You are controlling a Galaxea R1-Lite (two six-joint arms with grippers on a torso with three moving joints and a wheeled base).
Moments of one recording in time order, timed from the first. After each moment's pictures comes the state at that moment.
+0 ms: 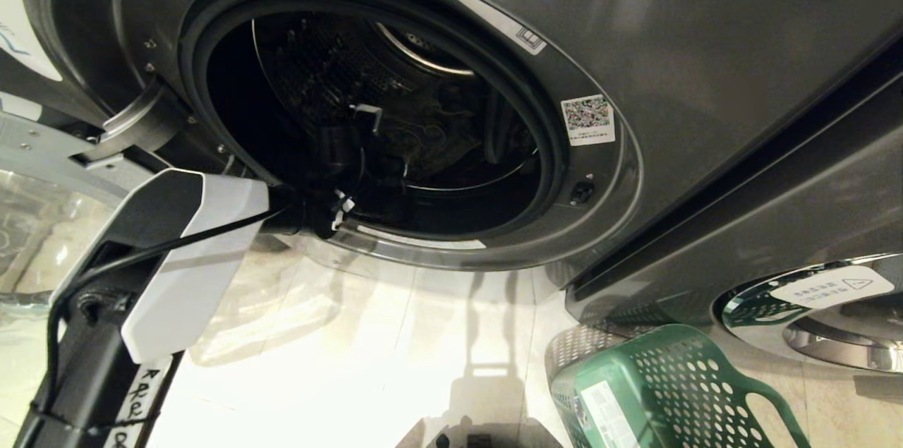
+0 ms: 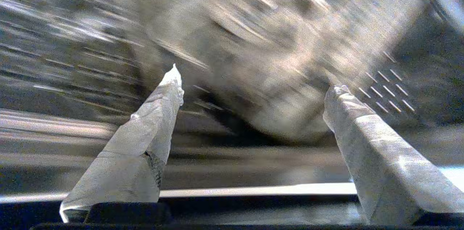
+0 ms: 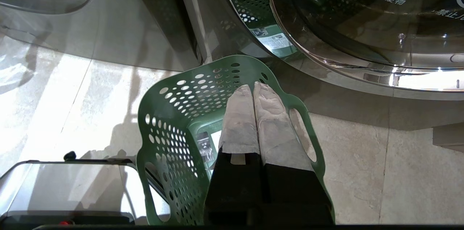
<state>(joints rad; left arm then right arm) -0.31 2.45 -1.93 -0.51 0.15 0.19 0.00 0.00 0.00 0.00 0.00 0.01</state>
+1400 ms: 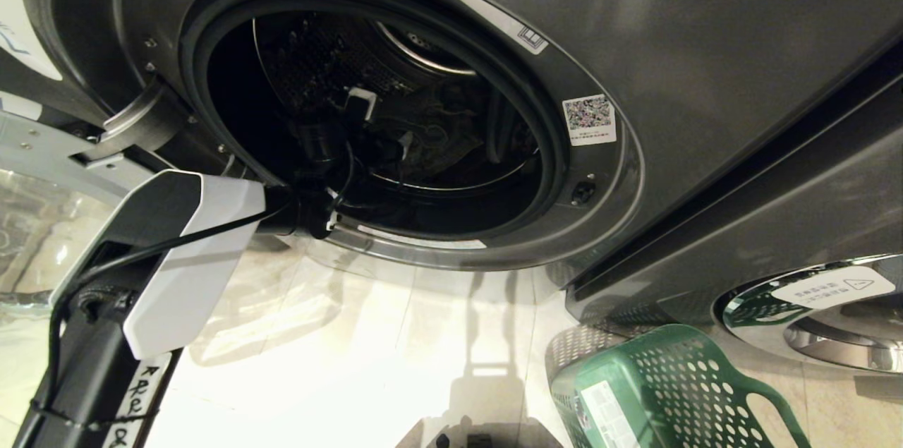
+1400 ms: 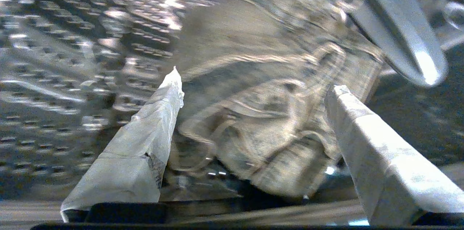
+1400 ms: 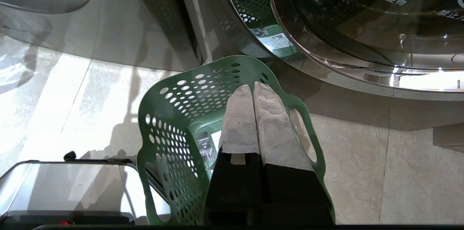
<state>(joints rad) -0.31 2.47 -1.93 -0.73 -0.04 0.27 0.00 0.00 0.00 0.00 0.00 0.01</state>
